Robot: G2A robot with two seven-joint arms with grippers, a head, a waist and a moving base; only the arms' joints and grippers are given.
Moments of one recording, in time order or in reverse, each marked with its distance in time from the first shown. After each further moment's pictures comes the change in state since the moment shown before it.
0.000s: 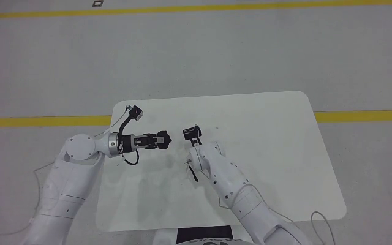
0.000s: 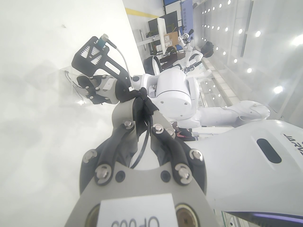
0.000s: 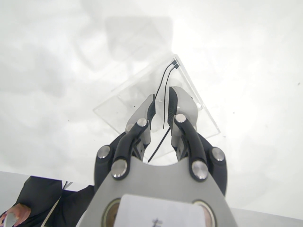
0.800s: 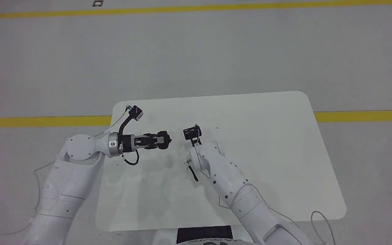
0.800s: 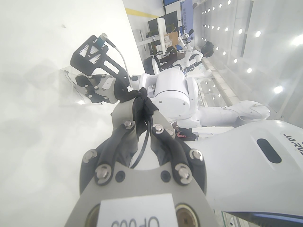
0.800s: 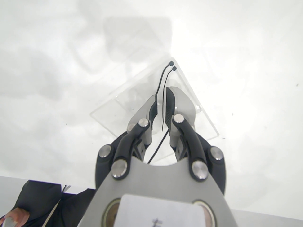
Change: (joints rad) left arm 0.000 0.000 0.000 0.000 0.000 0.000 0.000; right arm 0.005 0.000 -0.002 0.014 0.000 0.009 -0.011
